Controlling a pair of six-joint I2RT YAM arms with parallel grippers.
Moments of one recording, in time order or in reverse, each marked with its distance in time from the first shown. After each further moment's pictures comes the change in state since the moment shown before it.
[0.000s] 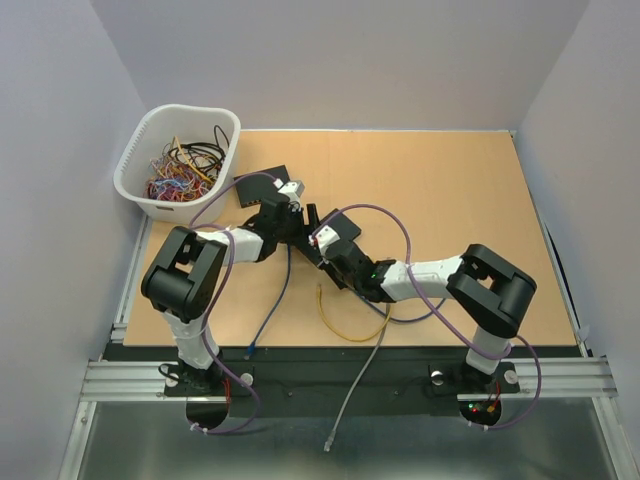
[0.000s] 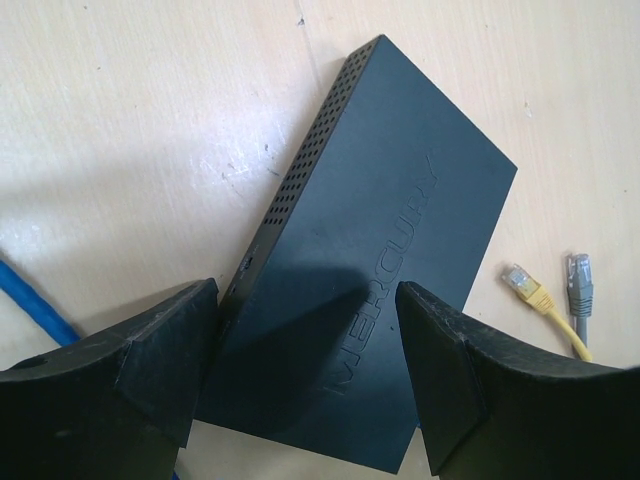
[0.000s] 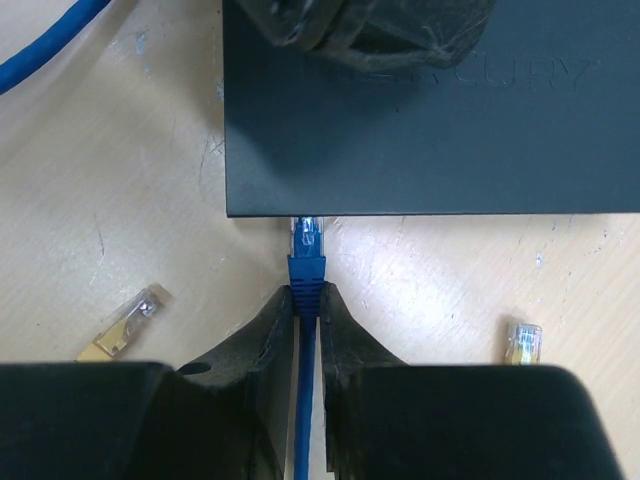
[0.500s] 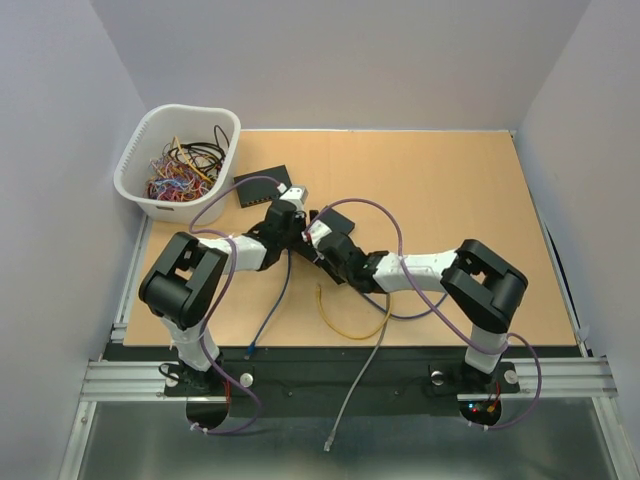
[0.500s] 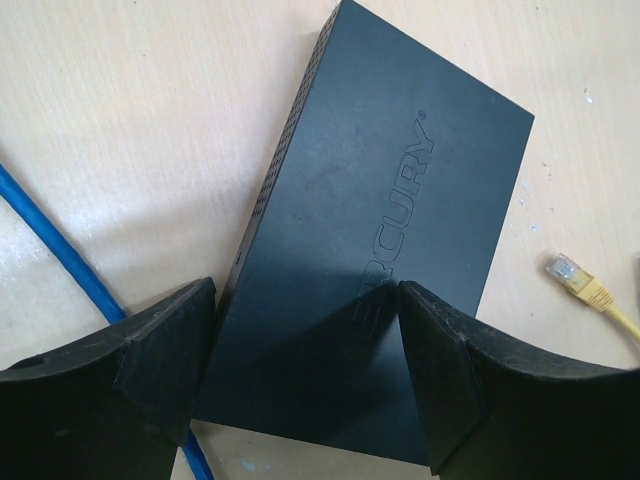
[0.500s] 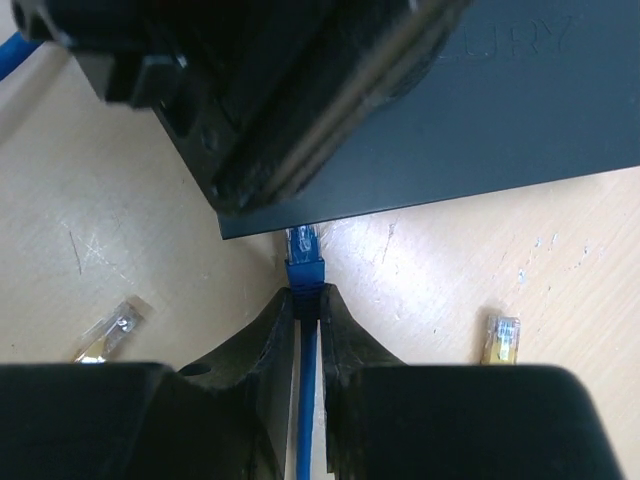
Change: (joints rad) left arm -0.065 -0.050 -0.070 0.033 -0.172 0.061; right arm -0.002 0.048 0.103 -0.110 -0.039 -0.022
